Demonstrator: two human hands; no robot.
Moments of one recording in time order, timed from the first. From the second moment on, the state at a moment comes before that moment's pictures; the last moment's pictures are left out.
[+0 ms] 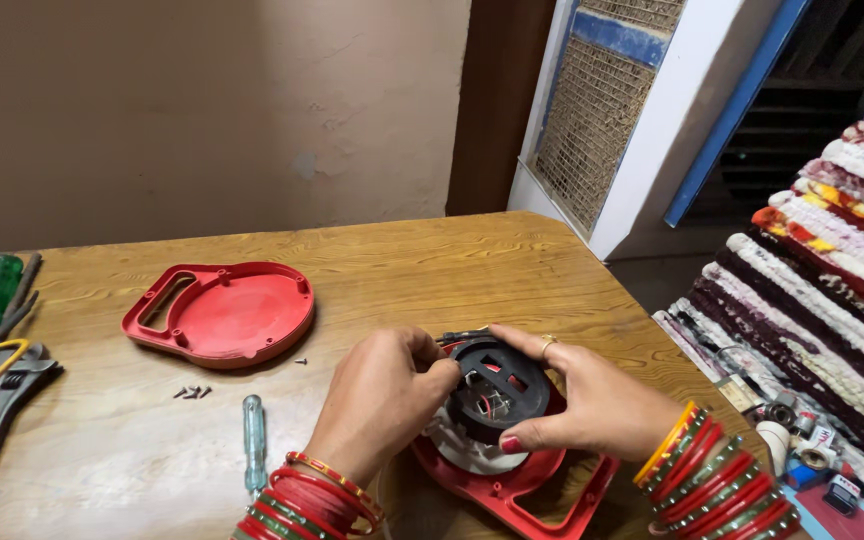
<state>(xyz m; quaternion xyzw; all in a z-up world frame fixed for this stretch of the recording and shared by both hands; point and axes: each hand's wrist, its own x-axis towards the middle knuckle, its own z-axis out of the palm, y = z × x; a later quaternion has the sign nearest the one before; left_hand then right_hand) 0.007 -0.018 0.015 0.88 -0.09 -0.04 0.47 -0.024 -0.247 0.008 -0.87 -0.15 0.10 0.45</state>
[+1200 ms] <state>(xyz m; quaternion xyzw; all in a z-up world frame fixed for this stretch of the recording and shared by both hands) 0.039 0.008 0.005 0.78 0.03 0.02 0.62 0.010 -0.231 -0.018 -0.92 -0.02 0.04 0.38</state>
